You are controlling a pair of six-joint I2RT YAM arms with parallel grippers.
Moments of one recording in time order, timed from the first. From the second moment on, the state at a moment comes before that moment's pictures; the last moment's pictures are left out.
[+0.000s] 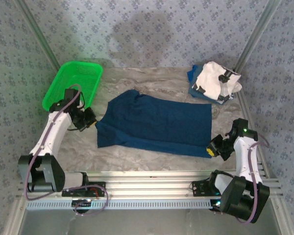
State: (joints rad) left arm -0.03 1.32 1.10 -0.98 0.23 -0.65; right arm -0.35 1.01 0.69 -1.18 -0.41 0.54
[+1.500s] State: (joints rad) left arm -0.08 1.75 1.37 -0.95 0.25 -0.45; right arm -0.33 1.27 0.69 -0.96 -0.33 0.57
